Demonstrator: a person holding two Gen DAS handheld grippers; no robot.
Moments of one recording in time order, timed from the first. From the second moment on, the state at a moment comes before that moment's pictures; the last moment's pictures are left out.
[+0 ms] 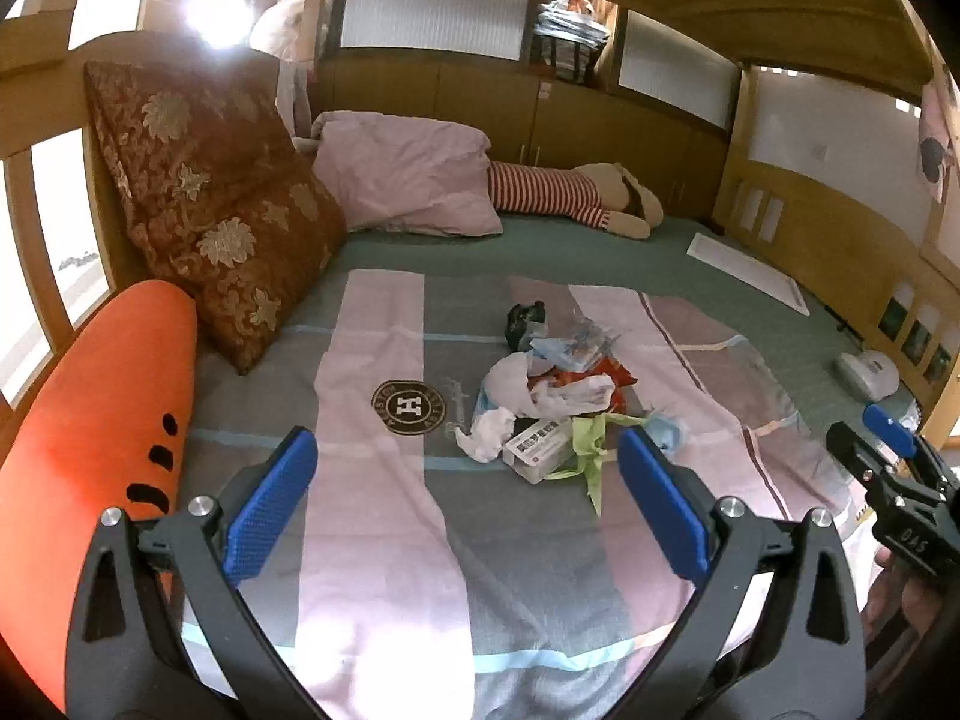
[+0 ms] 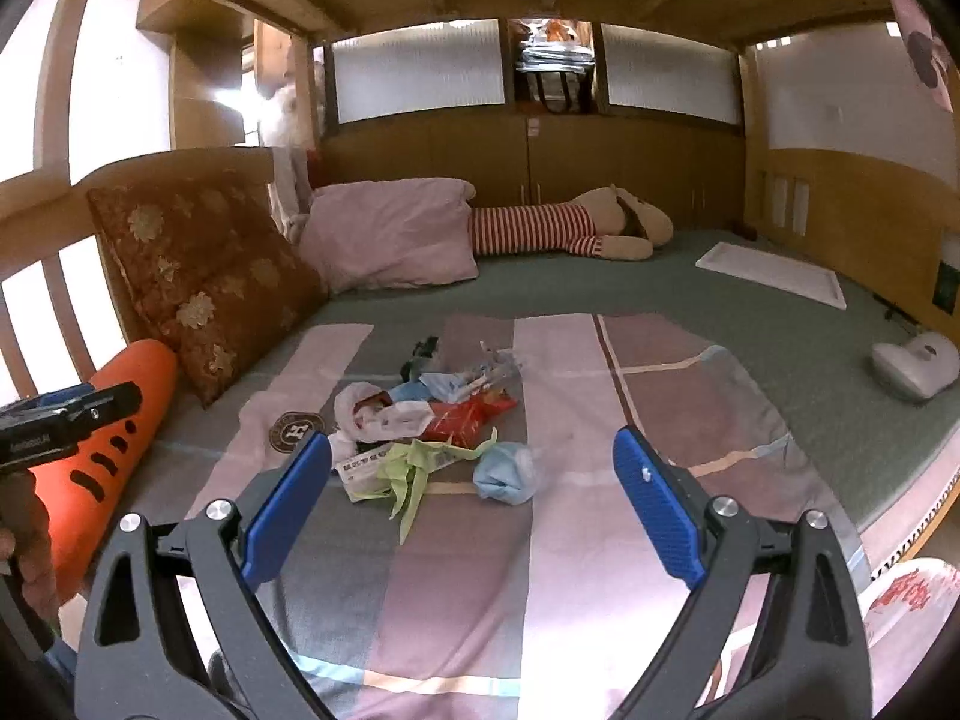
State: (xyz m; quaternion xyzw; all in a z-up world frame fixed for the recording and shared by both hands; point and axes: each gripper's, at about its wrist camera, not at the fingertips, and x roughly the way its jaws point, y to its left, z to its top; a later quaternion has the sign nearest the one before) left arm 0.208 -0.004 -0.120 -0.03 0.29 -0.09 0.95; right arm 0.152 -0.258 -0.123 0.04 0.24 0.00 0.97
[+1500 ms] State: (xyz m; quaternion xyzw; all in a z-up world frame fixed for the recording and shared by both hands) left arm 0.351 -0.060 -0.248 0.07 0.44 -0.12 0.89; right arm 0.346 -0.272 -0.268 0.00 0.48 -0.01 0.88
